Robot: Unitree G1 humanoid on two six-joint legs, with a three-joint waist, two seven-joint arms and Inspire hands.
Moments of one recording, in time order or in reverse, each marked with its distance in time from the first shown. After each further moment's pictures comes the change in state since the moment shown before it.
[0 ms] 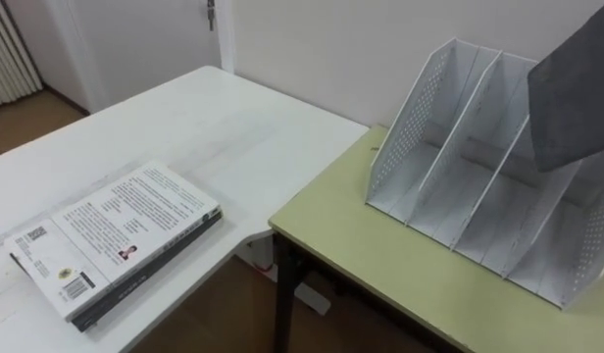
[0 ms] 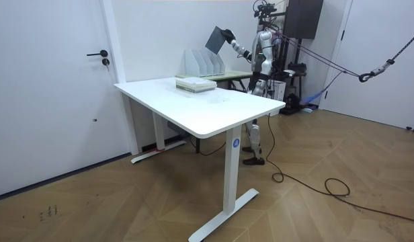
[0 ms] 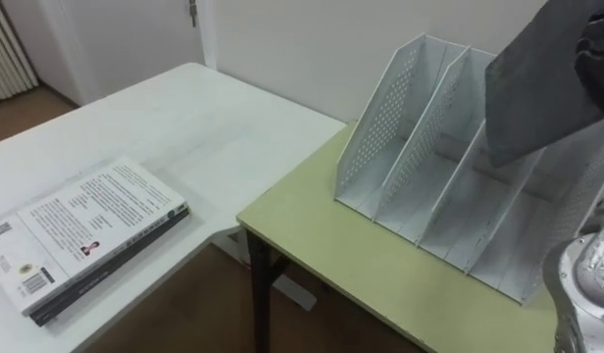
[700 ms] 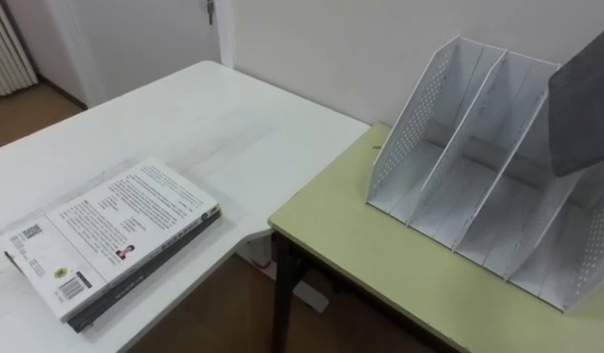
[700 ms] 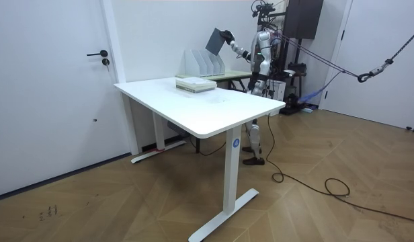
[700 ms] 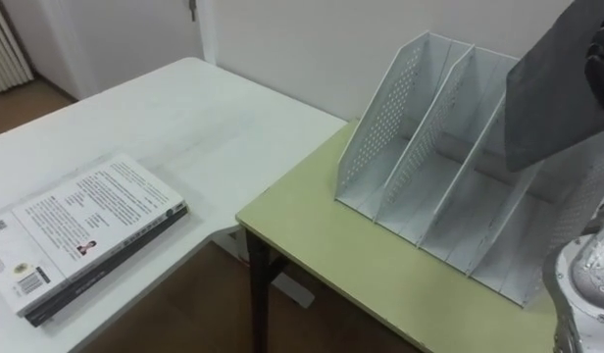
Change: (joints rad) left arm -0.017 0.001 -0.008 0.020 0.000 0.000 0.061; right arm 0.000 0.000 0.002 0.037 -0.034 0.000 -0.042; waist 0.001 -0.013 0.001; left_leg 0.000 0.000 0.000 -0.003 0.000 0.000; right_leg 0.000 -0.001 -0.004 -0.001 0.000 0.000
